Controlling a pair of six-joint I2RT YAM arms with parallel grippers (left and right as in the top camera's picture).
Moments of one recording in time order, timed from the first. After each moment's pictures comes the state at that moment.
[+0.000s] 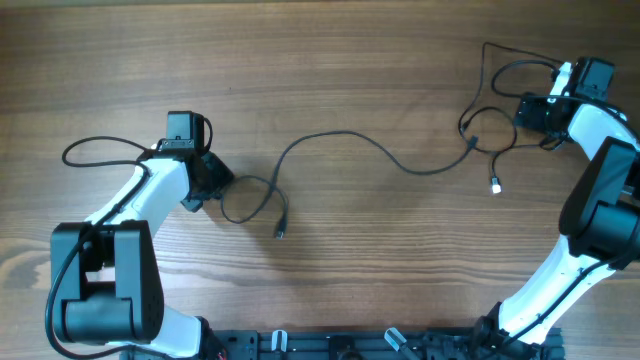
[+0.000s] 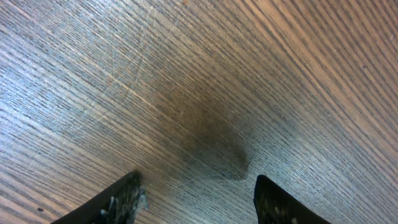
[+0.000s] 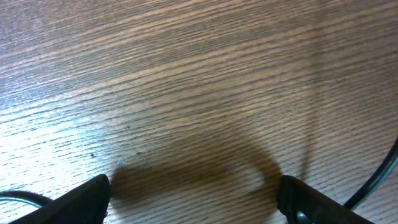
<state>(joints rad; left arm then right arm) 0.00 1.69 0.88 -0.54 -0.03 -0.73 -0.38 2.12 1.37 -0.34 -0.01 -0.05</state>
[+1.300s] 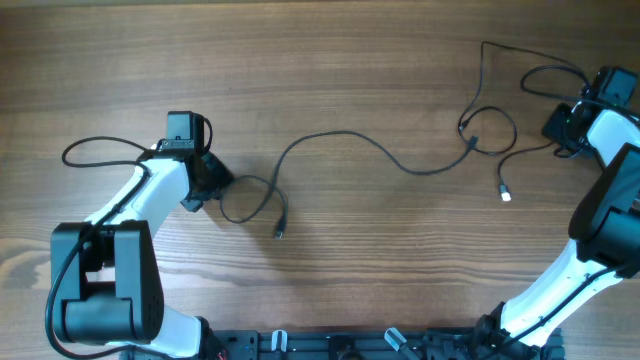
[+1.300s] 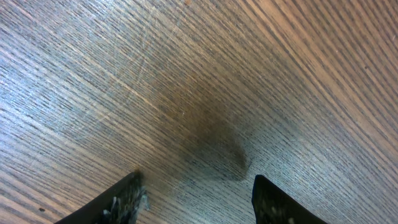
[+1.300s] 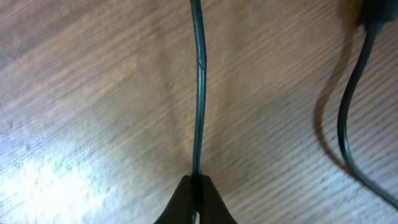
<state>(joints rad) 0.00 1.69 0.88 -0.54 -0.03 -0.73 -0.46 2.09 1.36 -0.44 0.05 0.13</state>
